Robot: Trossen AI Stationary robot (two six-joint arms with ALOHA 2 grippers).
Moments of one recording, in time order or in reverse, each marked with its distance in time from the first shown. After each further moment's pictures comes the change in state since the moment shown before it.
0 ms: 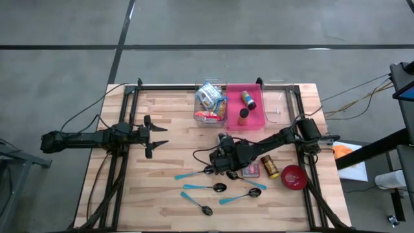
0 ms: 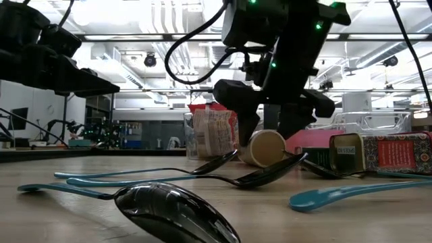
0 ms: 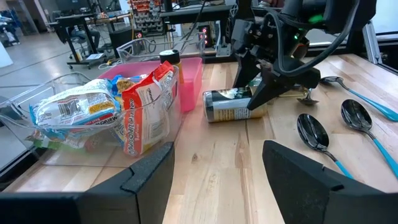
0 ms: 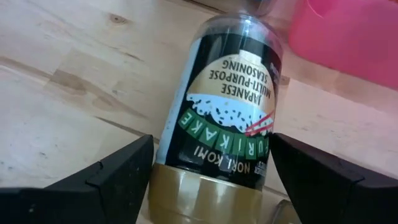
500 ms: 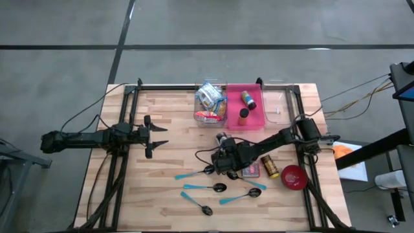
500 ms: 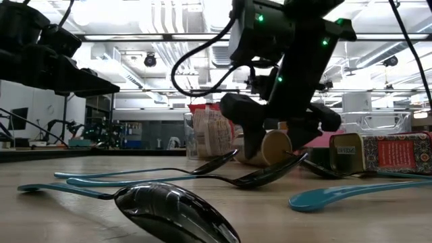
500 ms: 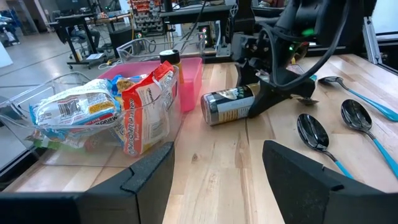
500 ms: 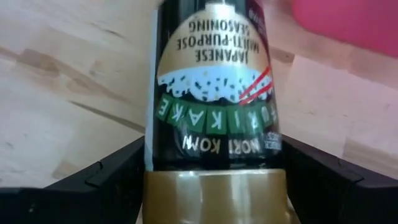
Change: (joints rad) left arm 0.000 0.000 0.000 0.000 0.000 -0.001; right arm -0.002 0.000 -0.082 0.091 -0.048 0.009
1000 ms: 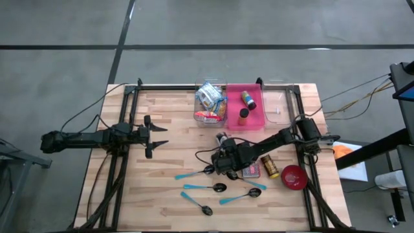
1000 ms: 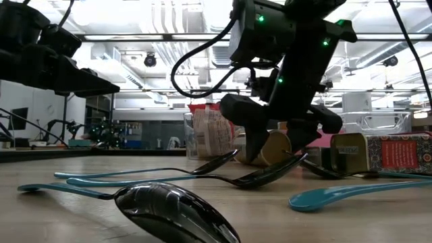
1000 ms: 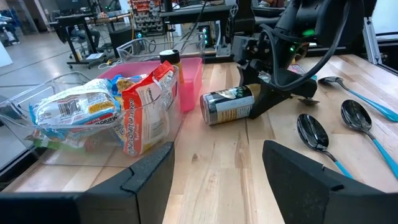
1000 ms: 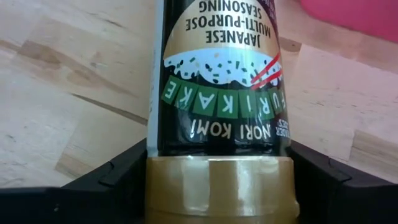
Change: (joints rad) left arm 0.000 0.000 0.000 0.000 0.000 -0.002; right arm -0.004 0.000 -0.005 0.014 -0.016 0.003
